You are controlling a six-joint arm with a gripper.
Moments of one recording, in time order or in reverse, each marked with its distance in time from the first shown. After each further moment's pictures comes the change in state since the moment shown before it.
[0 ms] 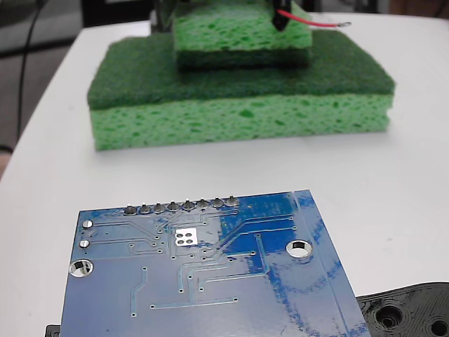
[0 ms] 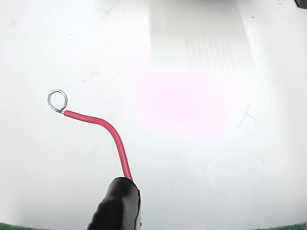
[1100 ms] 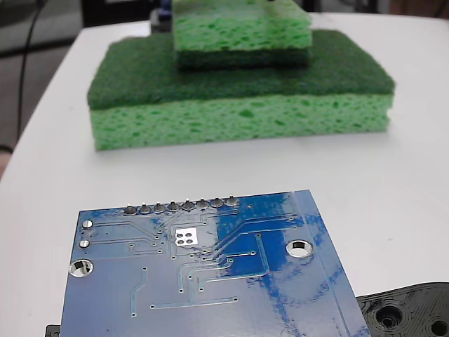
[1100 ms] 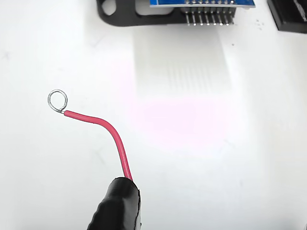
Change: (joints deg) arm -0.5 -0.1 -3.5 1.0 2.6 1.1
